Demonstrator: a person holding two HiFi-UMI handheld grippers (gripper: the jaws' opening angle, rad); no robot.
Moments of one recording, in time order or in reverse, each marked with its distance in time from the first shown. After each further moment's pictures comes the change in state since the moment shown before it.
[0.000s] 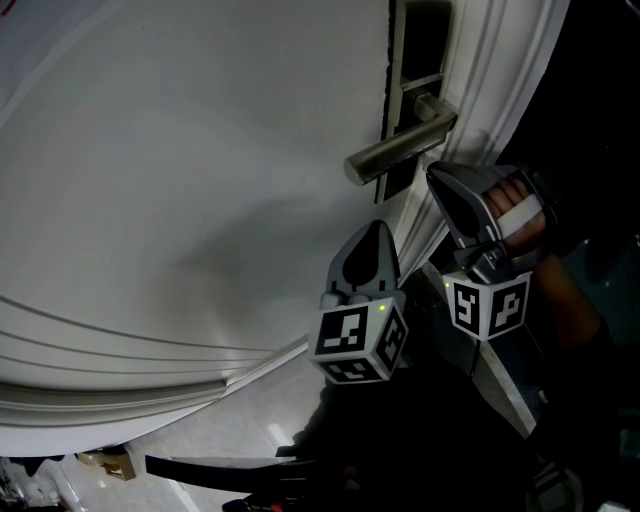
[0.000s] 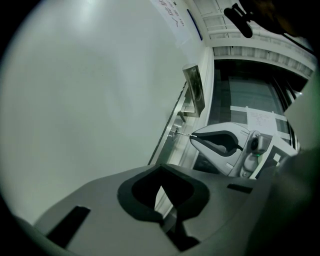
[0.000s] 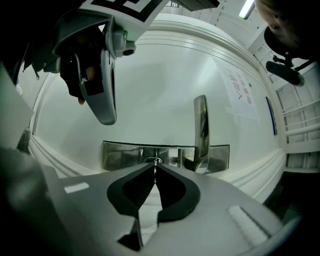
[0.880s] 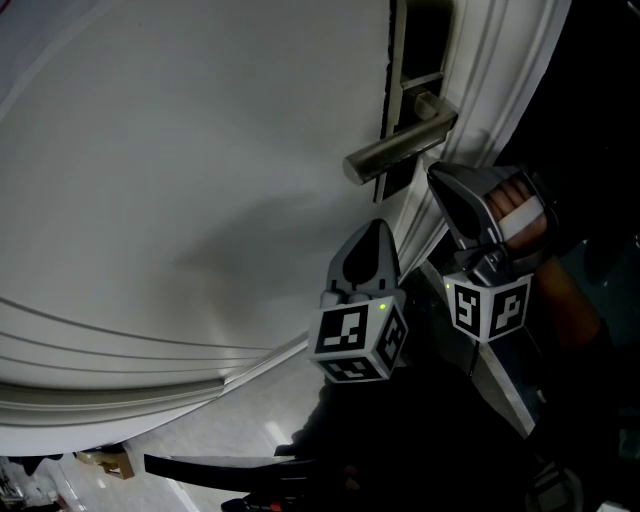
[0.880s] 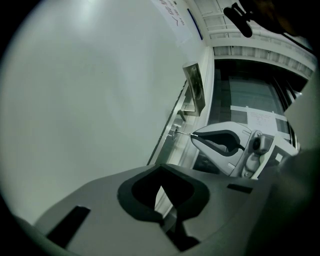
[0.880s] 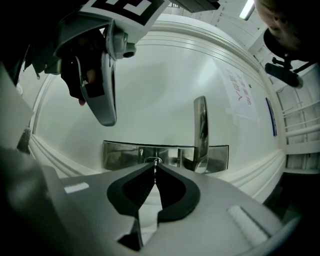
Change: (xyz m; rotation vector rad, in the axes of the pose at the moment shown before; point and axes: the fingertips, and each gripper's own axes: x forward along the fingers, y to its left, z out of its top) left arm 0.002 0.000 -0.002 0.001 0.004 -0.001; right arm -0.002 0.000 0.000 -0.006 -0.003 -0.004
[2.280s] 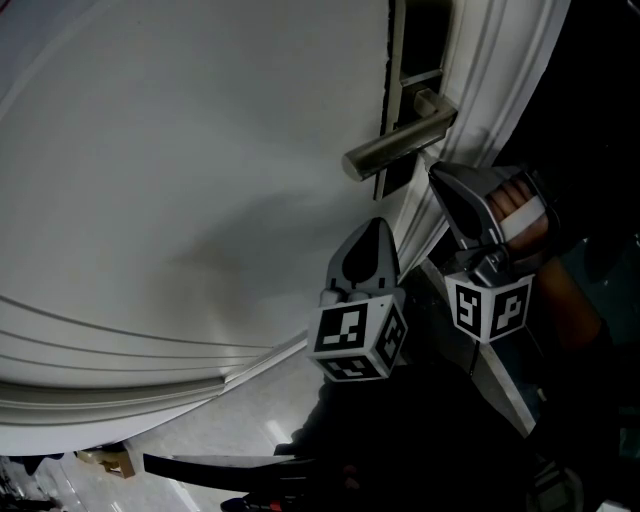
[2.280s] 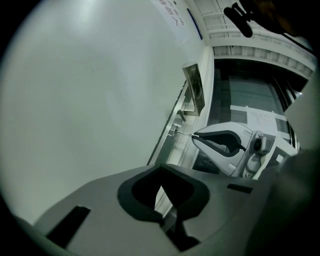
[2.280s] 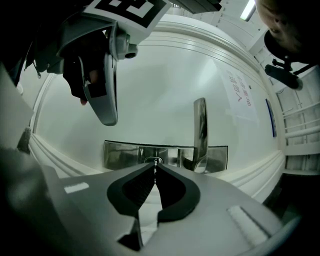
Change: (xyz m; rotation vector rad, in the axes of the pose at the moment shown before) left arm 0.000 0.000 -0.001 -0.001 0.003 -0.001; right arm -0.003 0.002 -0.001 -0.009 0.001 -0.001
